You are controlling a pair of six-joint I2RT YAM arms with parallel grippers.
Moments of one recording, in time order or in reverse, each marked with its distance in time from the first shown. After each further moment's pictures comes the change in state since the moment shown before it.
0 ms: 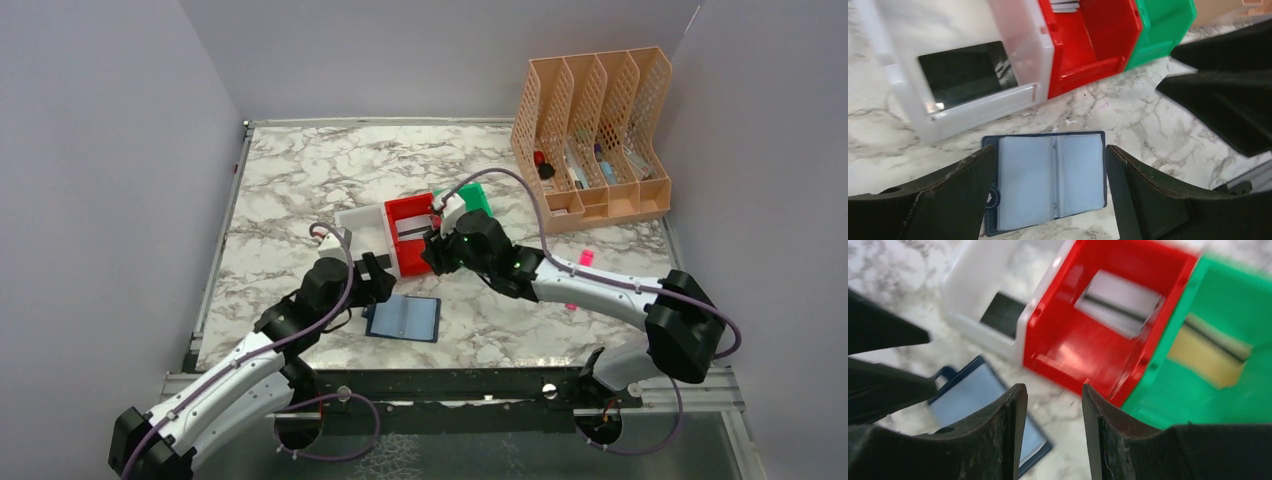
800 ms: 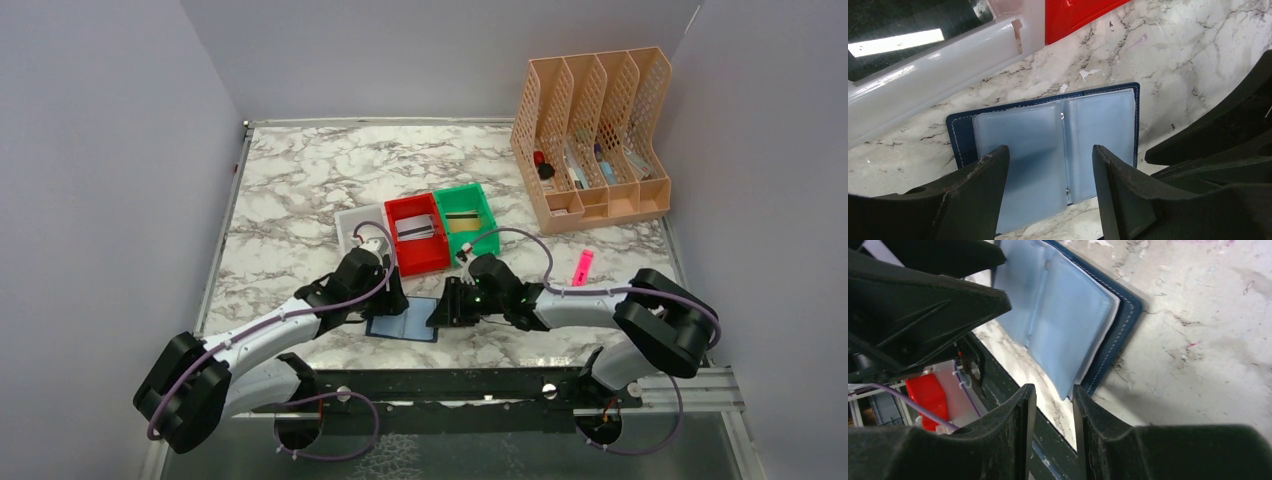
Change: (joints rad) left arm 0.000 0.431 0.019 0.140 0.272 0.076; right arm -0.001 0.002 -0.416 0.211 -0.444 0.841
